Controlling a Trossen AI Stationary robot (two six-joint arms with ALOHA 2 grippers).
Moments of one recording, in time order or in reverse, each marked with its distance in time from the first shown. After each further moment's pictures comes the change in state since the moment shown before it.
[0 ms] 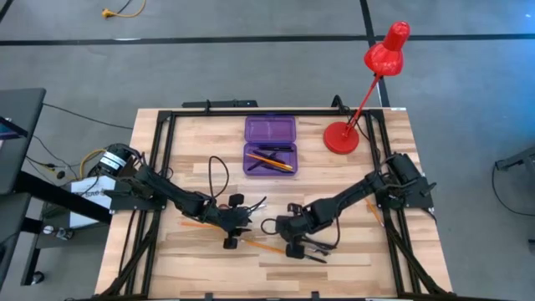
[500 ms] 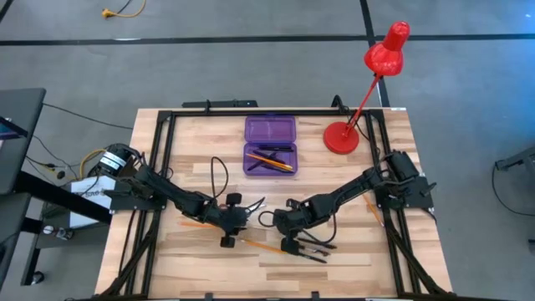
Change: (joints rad) left arm 0.000 0.000 0.000 -0.113 -0.013 0.021; right arm -0.060 0.003 -0.002 0.034 0.019 0.031
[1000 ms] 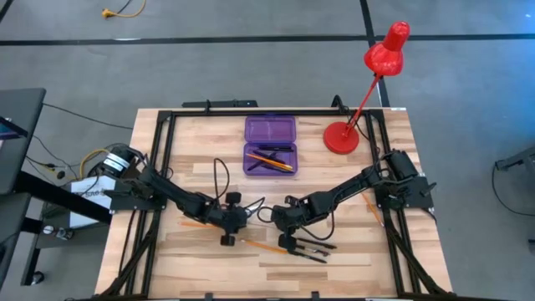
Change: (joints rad) left arm 0.003 0.054 0.002 -0.003 -0.028 0.019; right arm -0.017 0.001 -0.001 0.023 0.007 -0.002
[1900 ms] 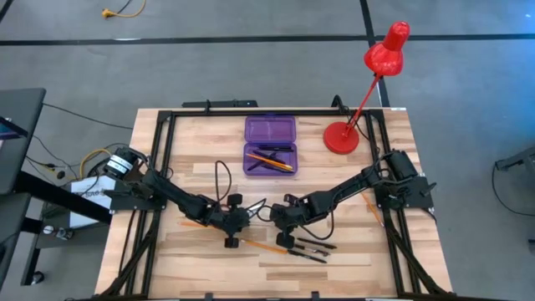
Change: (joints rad) left arm -0.001 0.048 0.015 0.008 -0.033 -0.080; right arm 0.000 0.002 -0.001 0.035 0.039 0.006
